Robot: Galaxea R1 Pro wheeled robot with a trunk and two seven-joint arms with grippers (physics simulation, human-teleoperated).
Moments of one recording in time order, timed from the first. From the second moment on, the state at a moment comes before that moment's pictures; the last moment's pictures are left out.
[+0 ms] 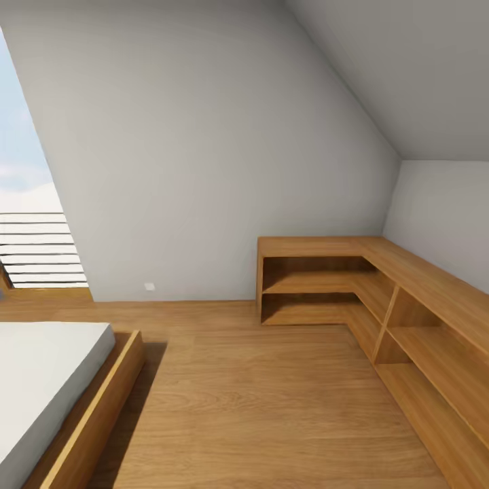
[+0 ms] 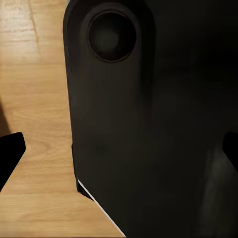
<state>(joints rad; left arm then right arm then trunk) 0.00 0.00 0.00 0.00 0.00 0.00 0.00 0.00 0.00 0.00 0.00 0.00 0.00 0.00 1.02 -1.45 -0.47</state>
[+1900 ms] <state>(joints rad) 0.00 0.00 0.01 -0.45 0.04 -0.13 0.01 -0.02 0.03 0.00 -0.36 0.01 -0.50 -0.01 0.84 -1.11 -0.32</state>
